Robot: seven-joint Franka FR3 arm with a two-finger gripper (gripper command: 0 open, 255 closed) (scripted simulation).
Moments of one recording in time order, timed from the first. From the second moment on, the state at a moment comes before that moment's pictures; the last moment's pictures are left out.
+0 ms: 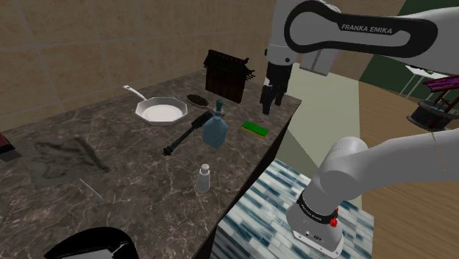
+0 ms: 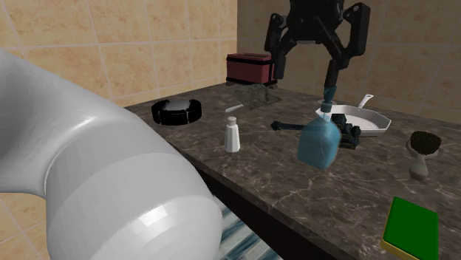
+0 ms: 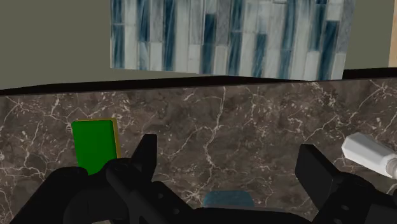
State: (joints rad) arm -0.02 -0.78 -0.01 -2.45 -0.04 1.55 -0.01
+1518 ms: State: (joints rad) arm 0.15 -0.43 0.43 -2.53 0.07 2.12 0.36
